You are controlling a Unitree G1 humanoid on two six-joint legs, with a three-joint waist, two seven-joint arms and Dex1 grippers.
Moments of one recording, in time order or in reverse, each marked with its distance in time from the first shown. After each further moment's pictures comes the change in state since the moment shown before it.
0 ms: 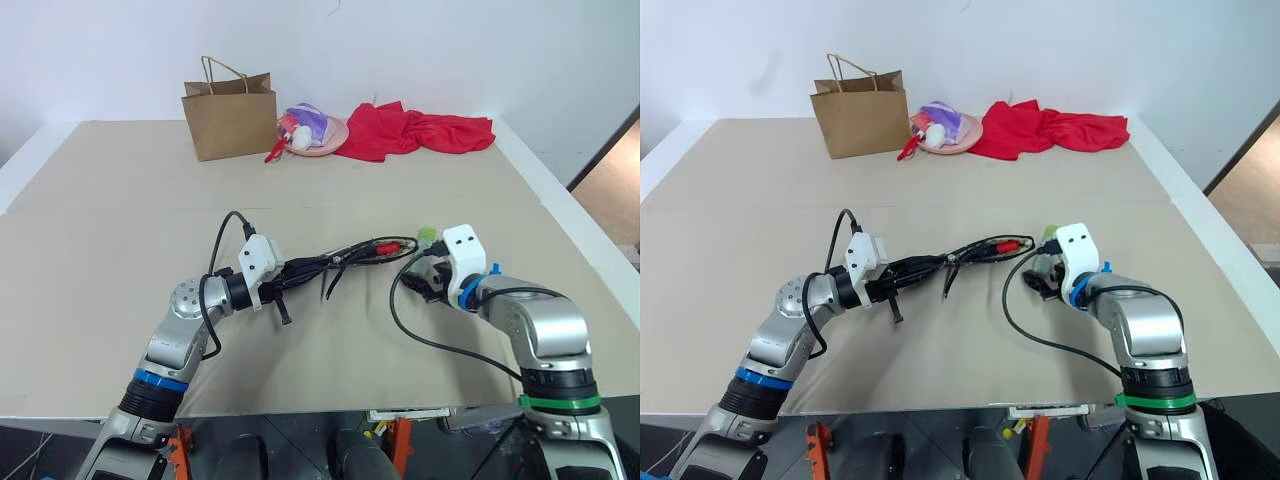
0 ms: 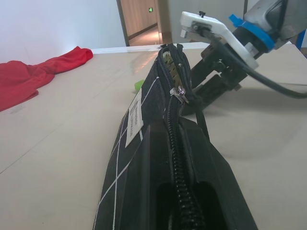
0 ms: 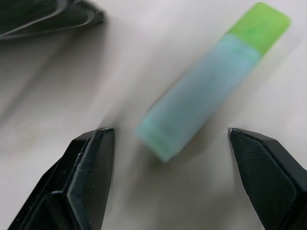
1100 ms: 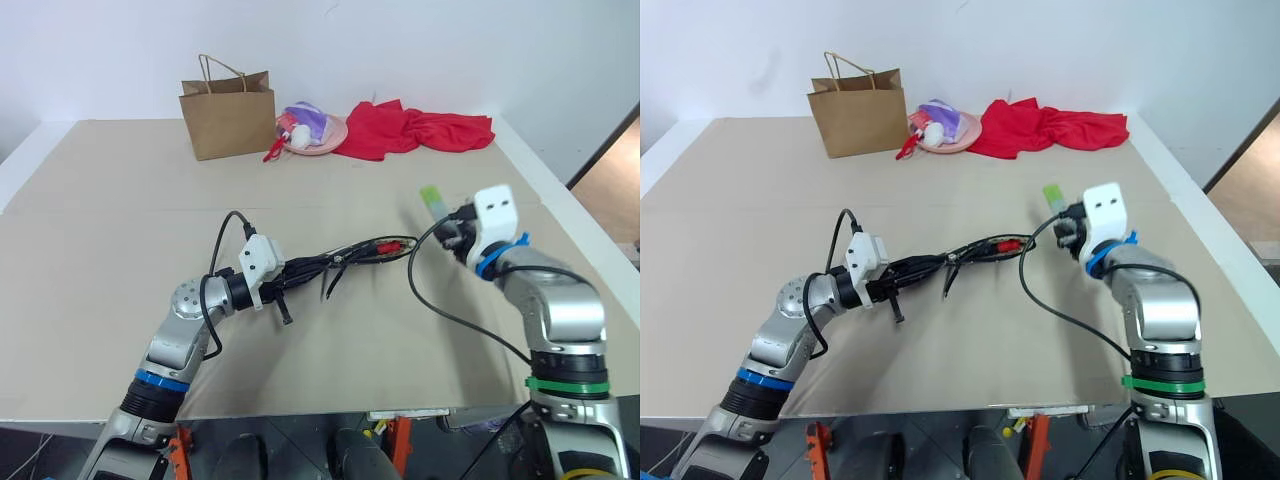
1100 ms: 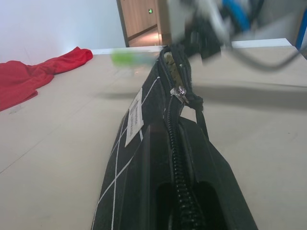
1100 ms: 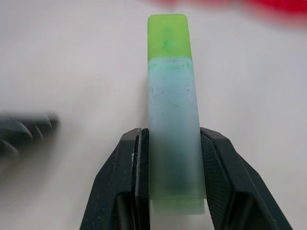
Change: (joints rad) left arm -0.001 -0.011 -0.003 -0.003 0.000 -0.003 0.001; right arm -0.030 -0.153 -0.042 -0.024 -0.019 -0.366 0.088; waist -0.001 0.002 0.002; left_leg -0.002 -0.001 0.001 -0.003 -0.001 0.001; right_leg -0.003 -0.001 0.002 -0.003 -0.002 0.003
